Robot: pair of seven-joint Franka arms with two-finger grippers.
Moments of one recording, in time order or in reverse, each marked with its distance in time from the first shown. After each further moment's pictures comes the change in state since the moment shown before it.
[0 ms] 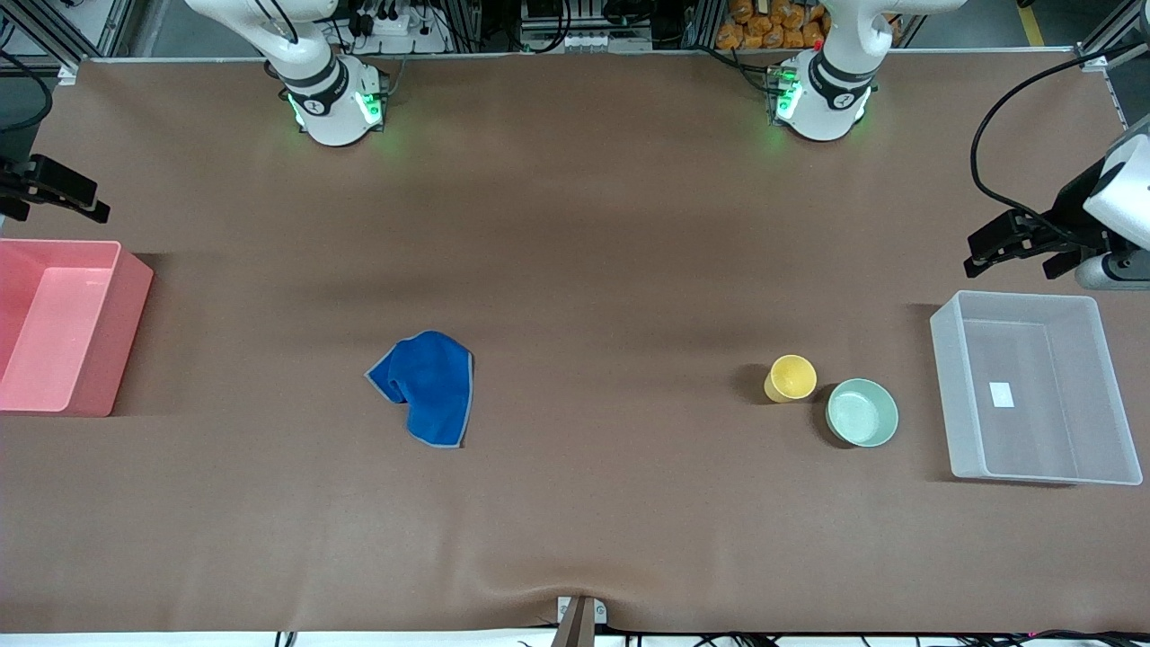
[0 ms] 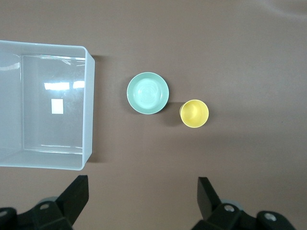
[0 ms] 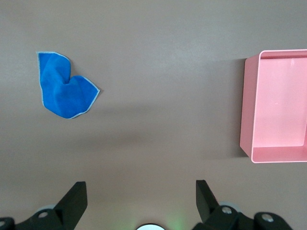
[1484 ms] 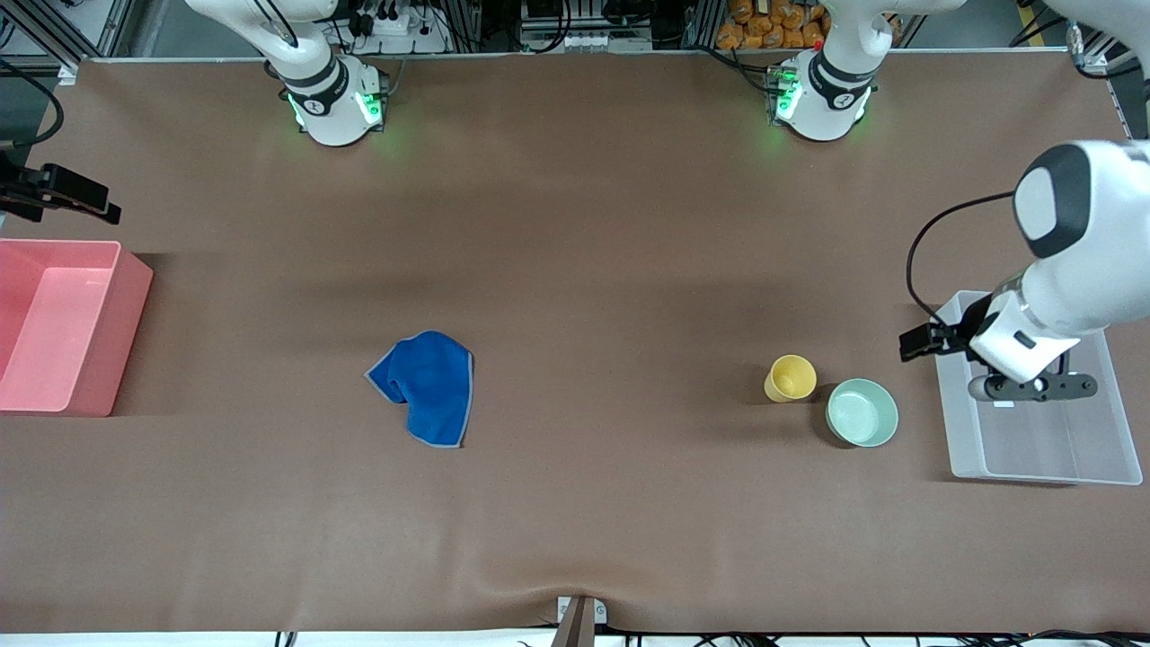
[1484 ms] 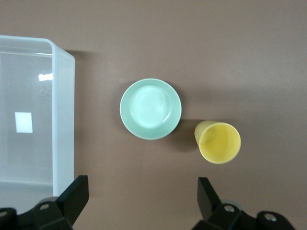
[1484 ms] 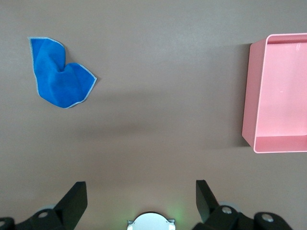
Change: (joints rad) left arm 0.008 0.257 0.000 -0.109 -0.003 0.299 0.001; right arm -0.002 0.034 -0.001 0.003 0.002 -0.041 0.000
